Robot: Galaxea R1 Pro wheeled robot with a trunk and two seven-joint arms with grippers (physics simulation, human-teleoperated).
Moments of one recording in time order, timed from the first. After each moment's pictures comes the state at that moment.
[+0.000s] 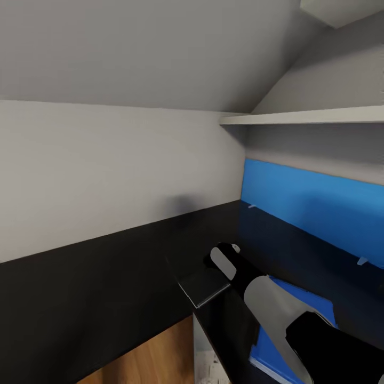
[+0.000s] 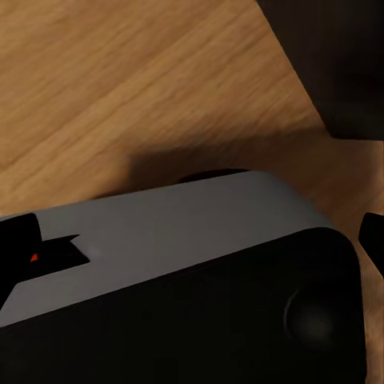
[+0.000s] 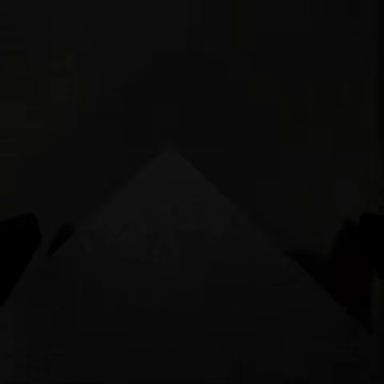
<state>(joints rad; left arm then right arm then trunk) 0.39 0.11 0.00 -0.37 1.55 -0.13 -0.32 -0.98 0.17 0.48 -0.49 -0.84 0.58 -0.65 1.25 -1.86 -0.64</state>
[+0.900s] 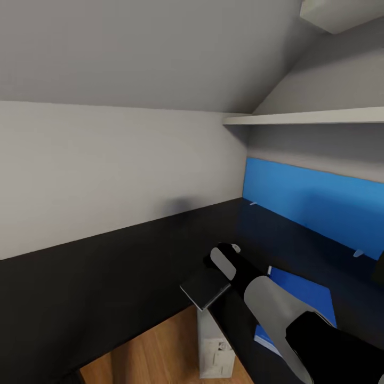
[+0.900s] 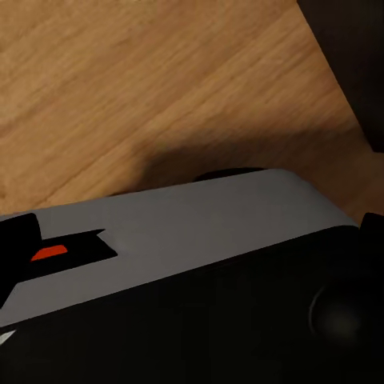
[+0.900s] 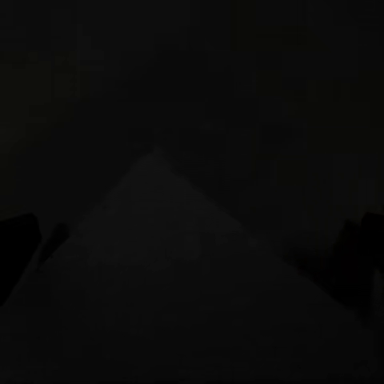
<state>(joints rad) 0.39 0.11 0.00 -0.34 1.55 -0.13 -0.32 -0.98 0.17 0.48 -0.49 -0.83 0.59 -0.65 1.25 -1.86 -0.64</state>
